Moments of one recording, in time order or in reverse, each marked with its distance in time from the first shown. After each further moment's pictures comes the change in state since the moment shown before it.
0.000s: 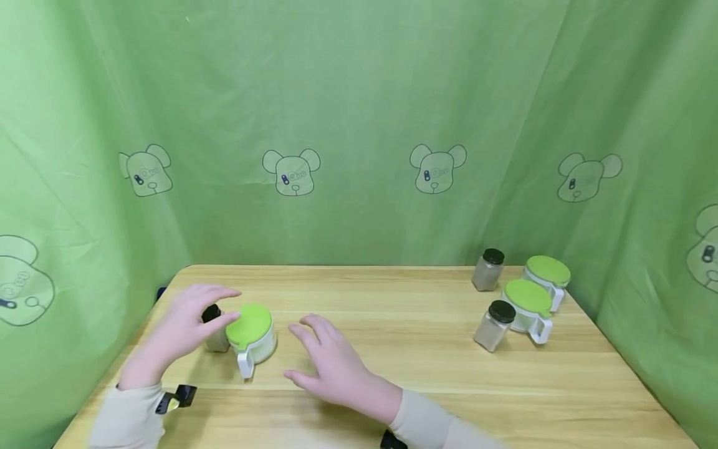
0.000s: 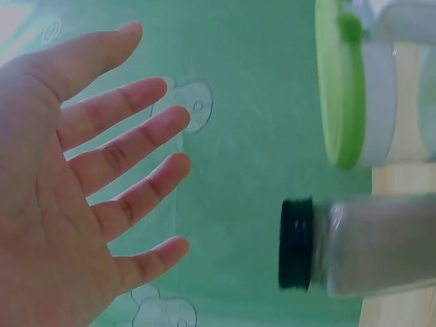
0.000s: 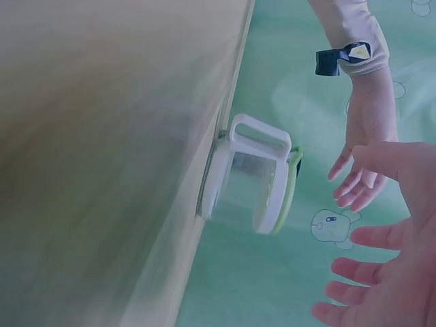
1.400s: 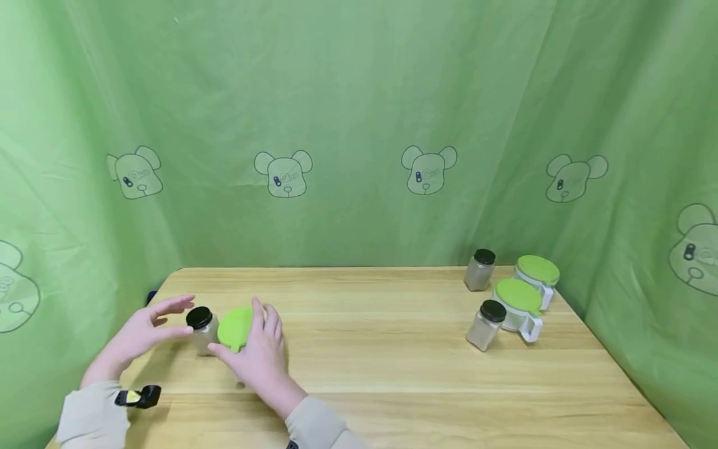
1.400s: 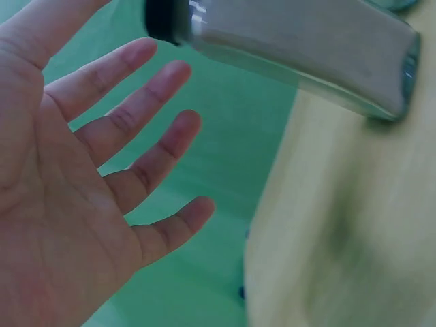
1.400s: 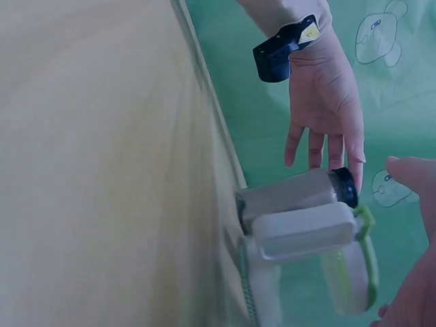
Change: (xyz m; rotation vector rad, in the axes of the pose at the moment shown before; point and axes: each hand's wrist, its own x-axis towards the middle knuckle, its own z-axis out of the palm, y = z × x) left_hand -0.039 -0.095 0.001 -0.337 -0.208 -0.323; right_hand 0.082 -0.077 0.068 0.456 0.090 0.685
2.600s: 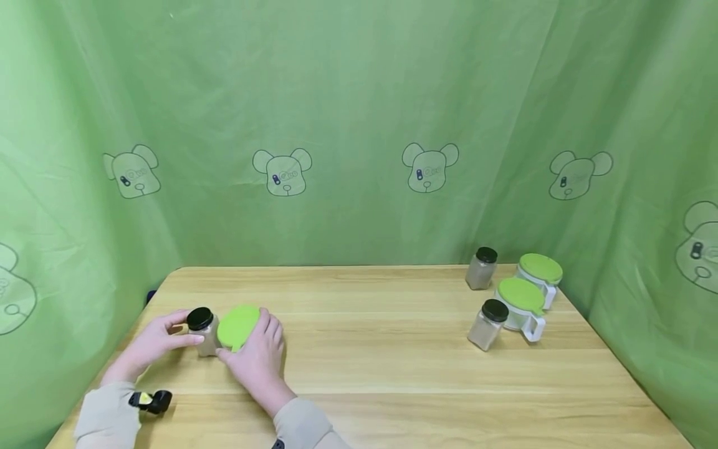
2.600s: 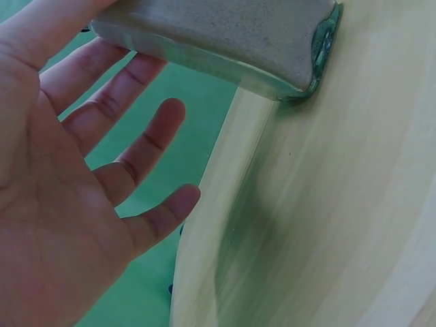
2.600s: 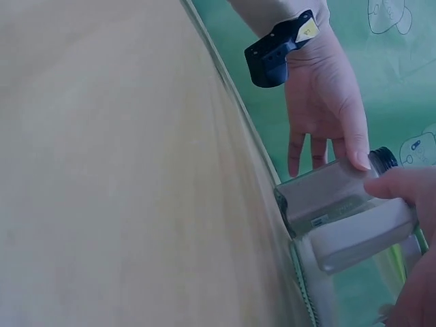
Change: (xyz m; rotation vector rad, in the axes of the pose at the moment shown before) left_hand 0.003 -0.015 0.027 -0.099 -0.065 -0.159; right_hand 0.009 0.011 0.031 -0.075 0.097 0.092
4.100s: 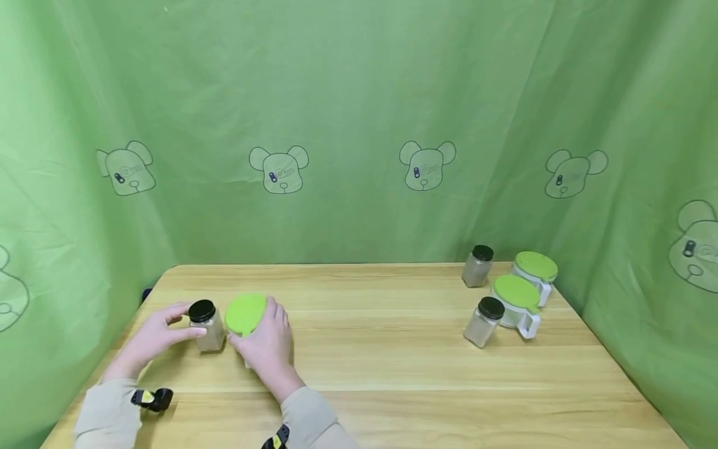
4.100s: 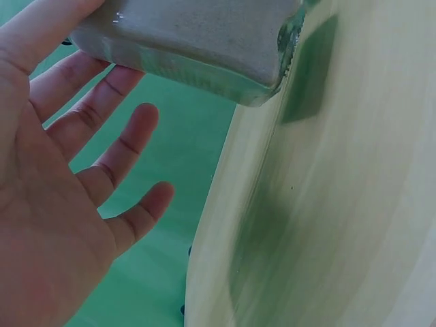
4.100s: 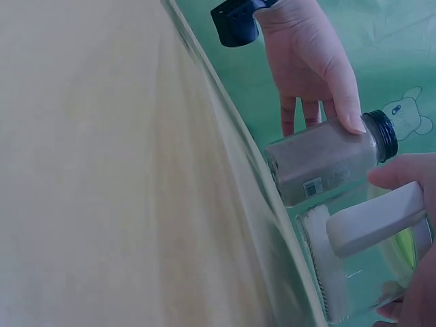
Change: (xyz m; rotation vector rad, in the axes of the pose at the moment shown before) left_hand 0.004 0.014 0.002 0.030 0.047 0.021; right_hand 0.019 0.007 -0.018 0.031 0.037 0.005
